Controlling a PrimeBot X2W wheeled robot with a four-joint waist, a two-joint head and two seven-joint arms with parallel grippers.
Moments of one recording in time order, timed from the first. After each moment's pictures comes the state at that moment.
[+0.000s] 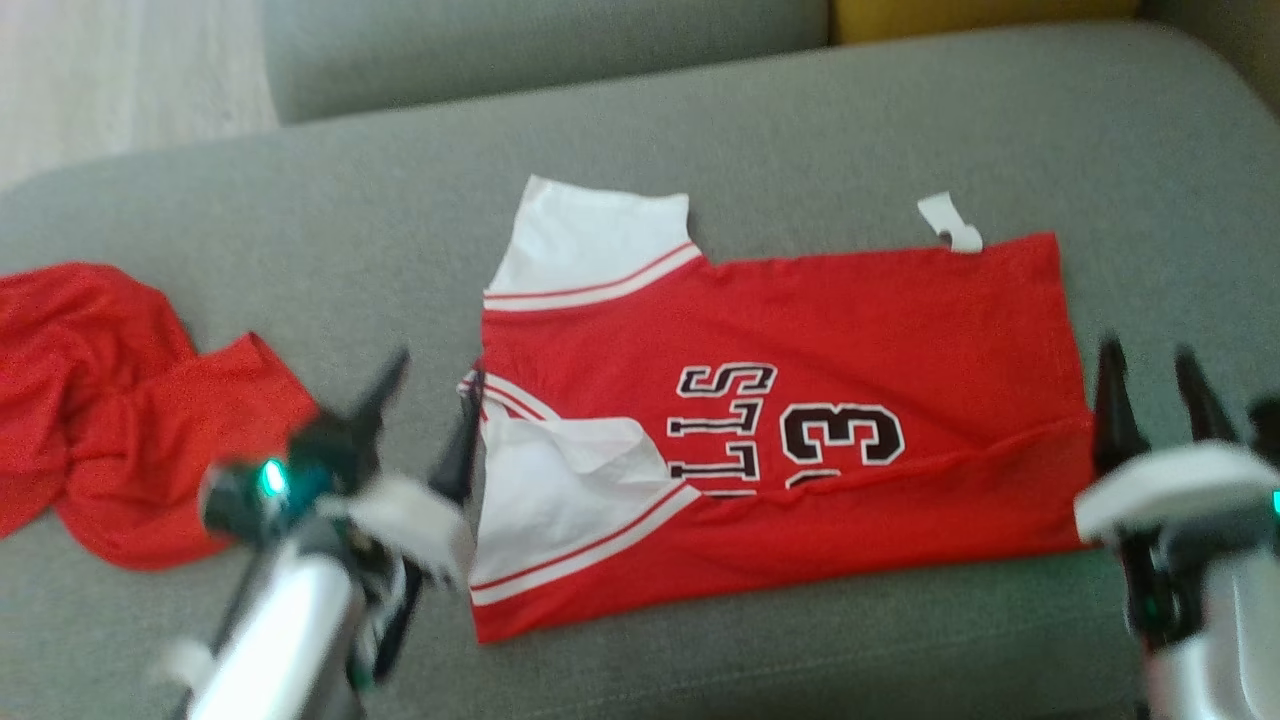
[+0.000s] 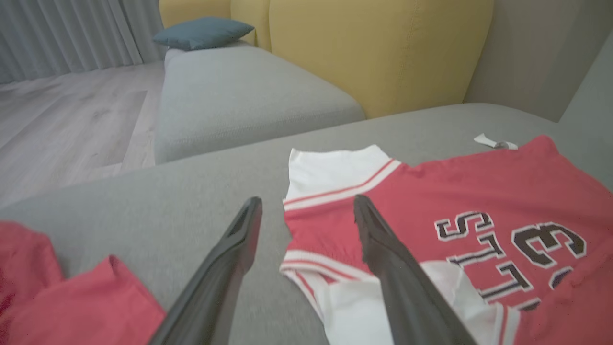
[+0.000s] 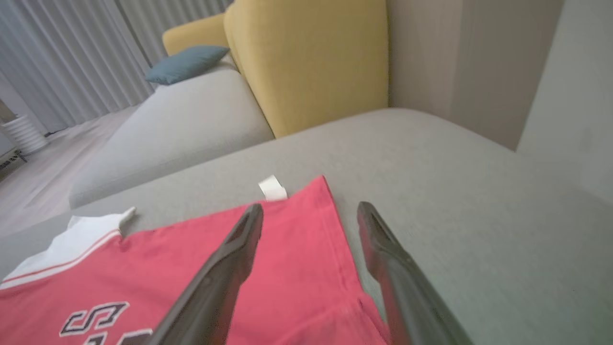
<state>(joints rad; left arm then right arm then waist) -0.22 0.22 -0.47 0.31 -0.30 0.11 -0.18 -0.14 -0.04 -0.24 0.27 0.21 0.13 0.07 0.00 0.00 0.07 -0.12</state>
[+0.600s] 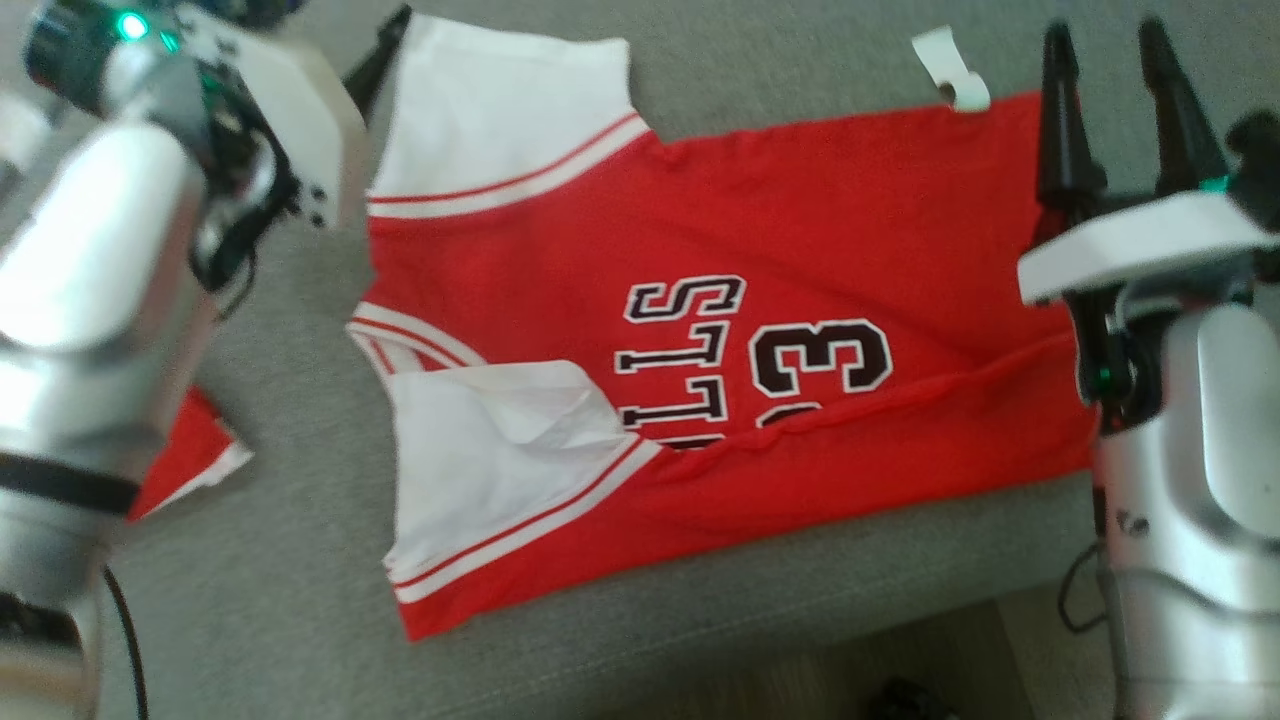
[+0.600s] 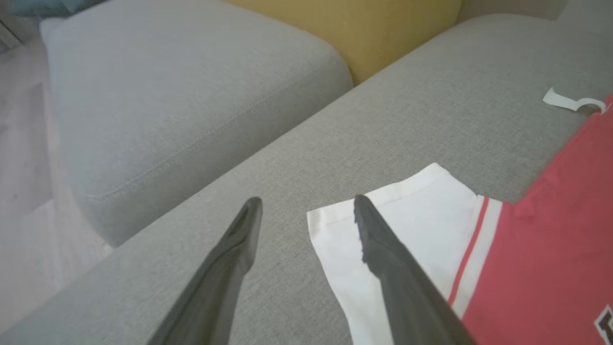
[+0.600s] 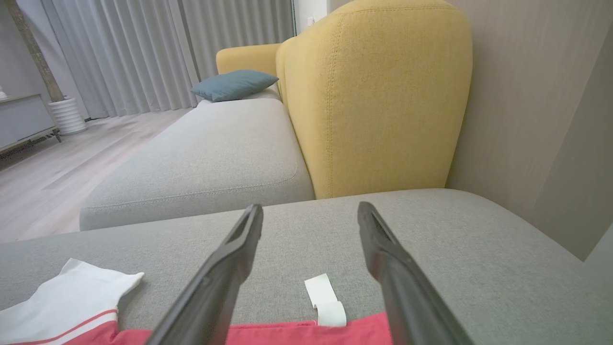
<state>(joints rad) -1.02 0.38 -0.68 0.62 -0.44 -0.13 0.18 -0.55 -0.04 -0.05 0.24 0.15 0.13 0.00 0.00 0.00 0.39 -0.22</state>
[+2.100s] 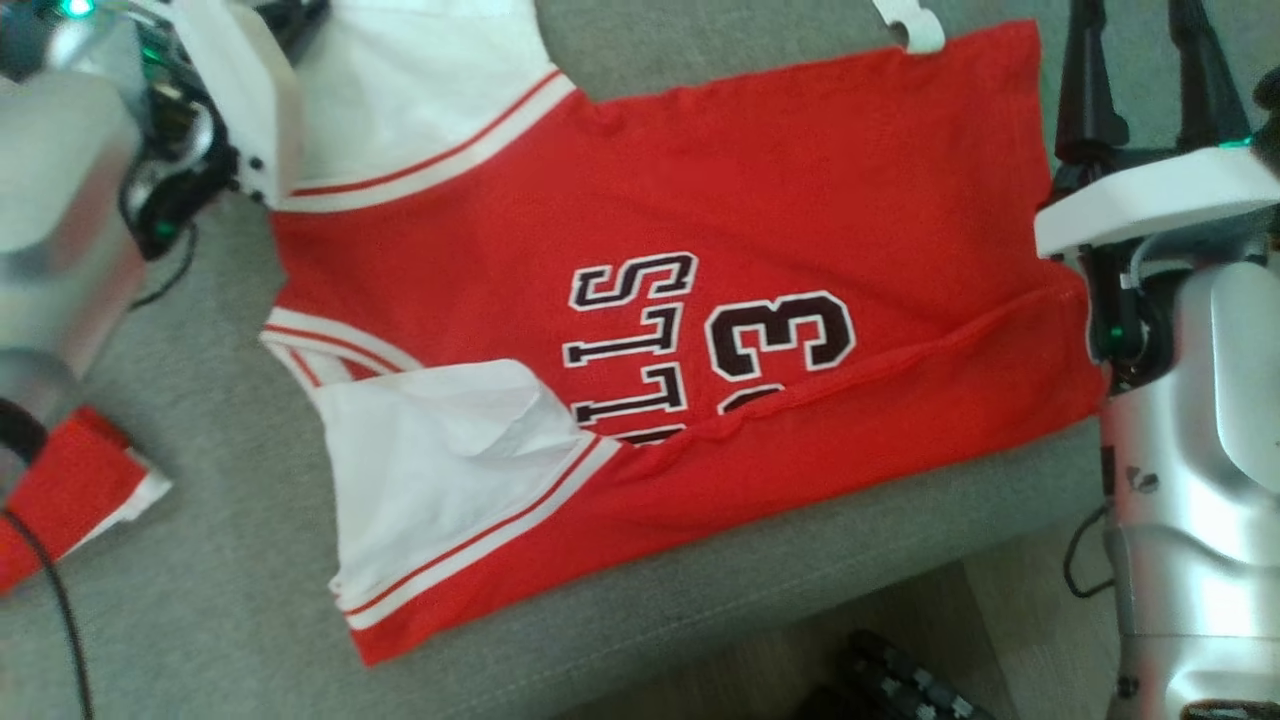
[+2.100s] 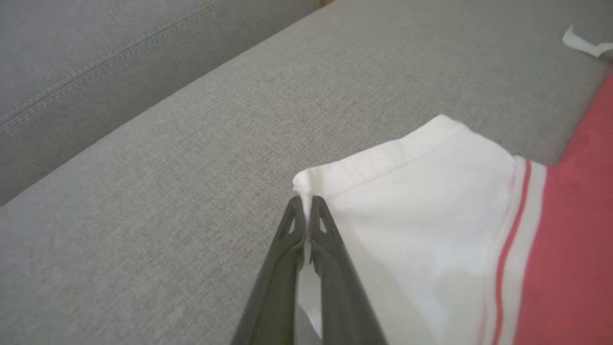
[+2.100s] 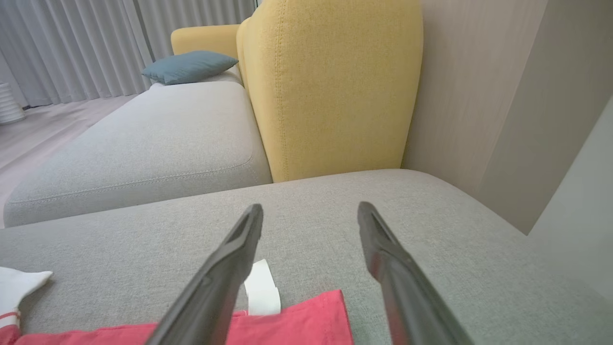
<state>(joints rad) -1.28 0.49 -1.25 0.81 -0.97 -0.13 0.11 -0.63 -0.05 -0.07 0.33 0.16 0.13 -0.04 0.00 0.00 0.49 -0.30</state>
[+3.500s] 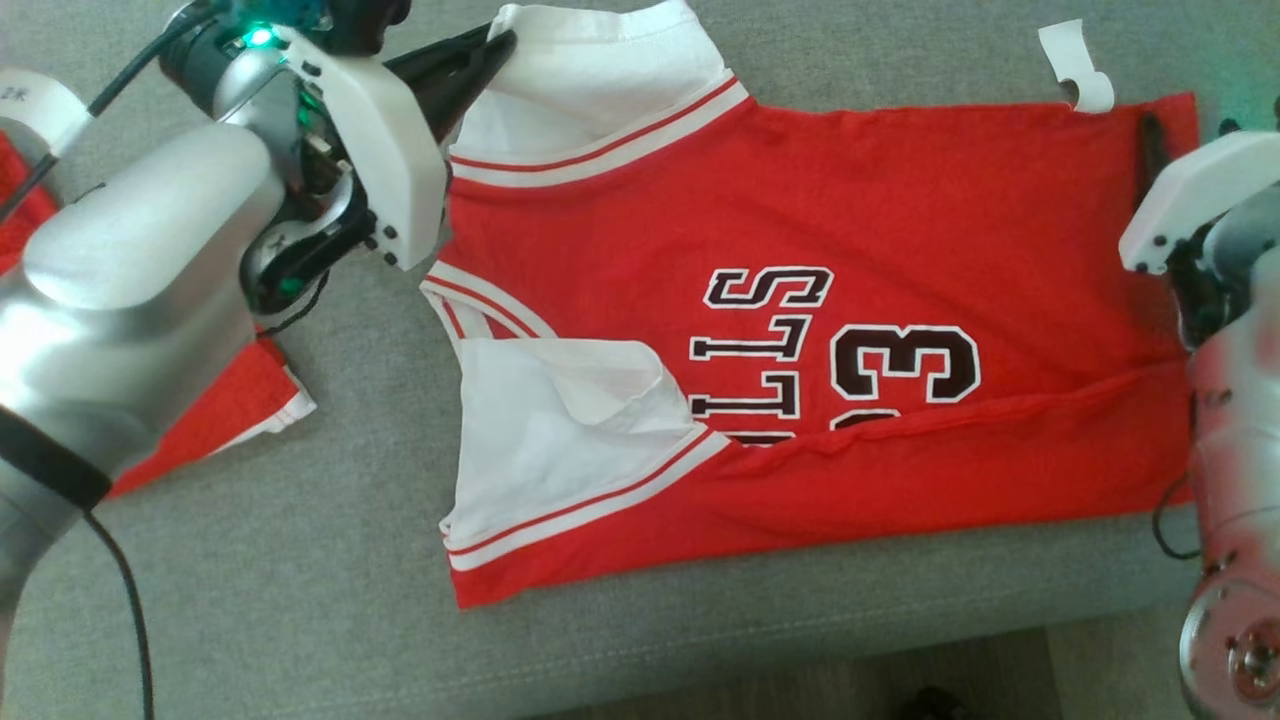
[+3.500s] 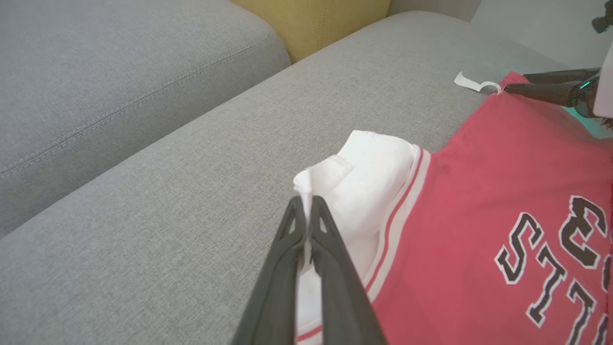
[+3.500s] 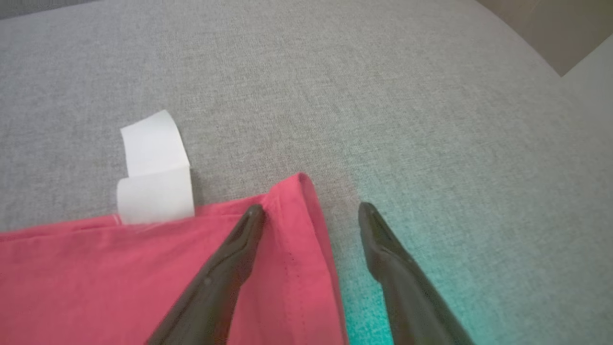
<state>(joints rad) -1.23 0.49 -1.31 0.52 -0.99 -0.11 -0.02 -0.89 -0.16 -0.38 0.97 -0.18 0.13 0.17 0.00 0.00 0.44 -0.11</state>
